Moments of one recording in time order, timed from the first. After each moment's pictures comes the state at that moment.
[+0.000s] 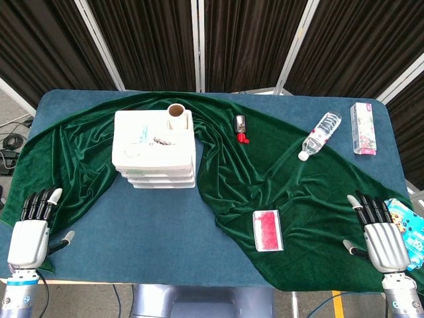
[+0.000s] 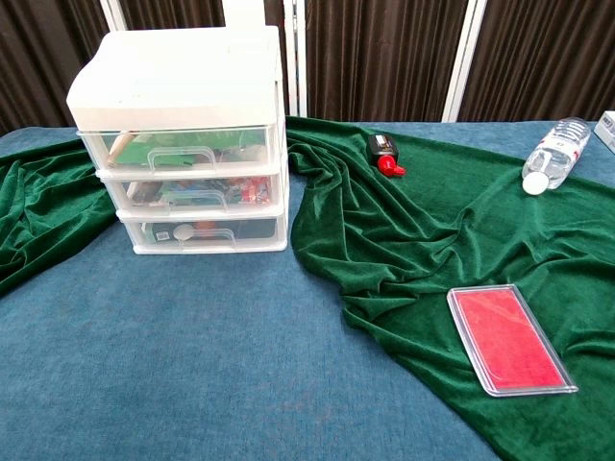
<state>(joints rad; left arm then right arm) -0.05 -1.34 -0.04 -1.64 1.56 1.58 0.21 0.08 -1.16 0.03 -1.58 -1.60 1.52 -0.04</state>
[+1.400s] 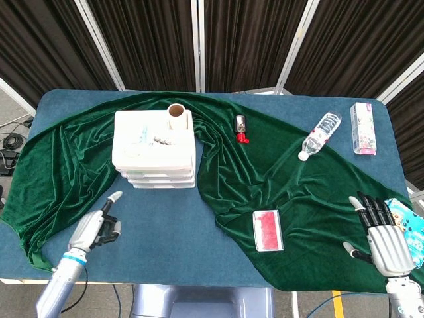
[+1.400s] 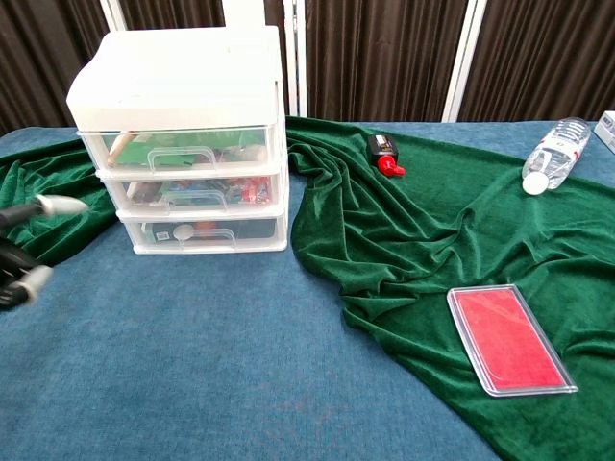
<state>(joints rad) -0.26 -1.38 -0.10 -1.79 1.28 1.05 -0.13 0.06 -1.13 0.02 -1.61 -1.63 1.55 0.03</state>
